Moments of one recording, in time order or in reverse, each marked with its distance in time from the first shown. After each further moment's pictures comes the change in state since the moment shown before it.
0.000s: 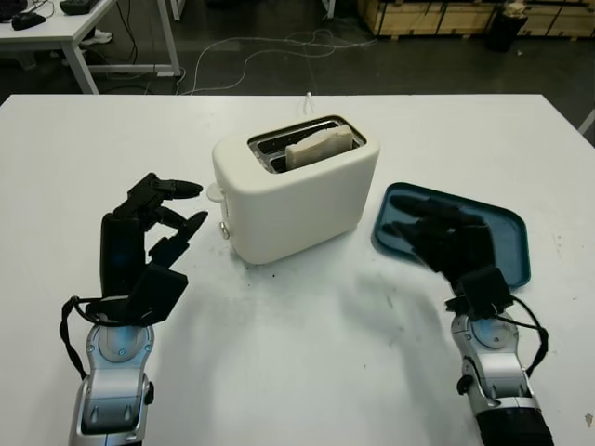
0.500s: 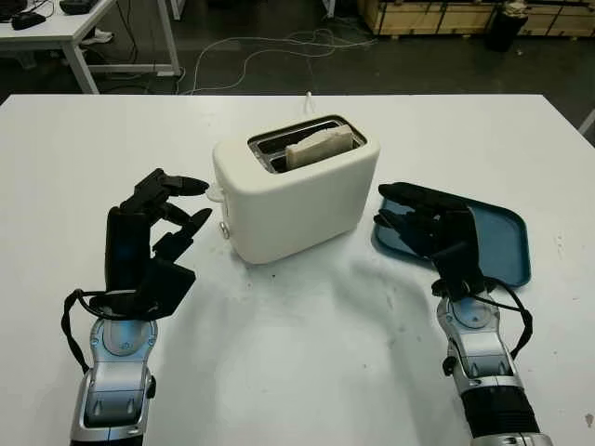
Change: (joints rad) left arm -0.021 0.011 -0.009 0.010 0.039 0.011 0.001; right arm -0.062 0.025 -0.004 0.060 -0.161 -0.020 -0.095
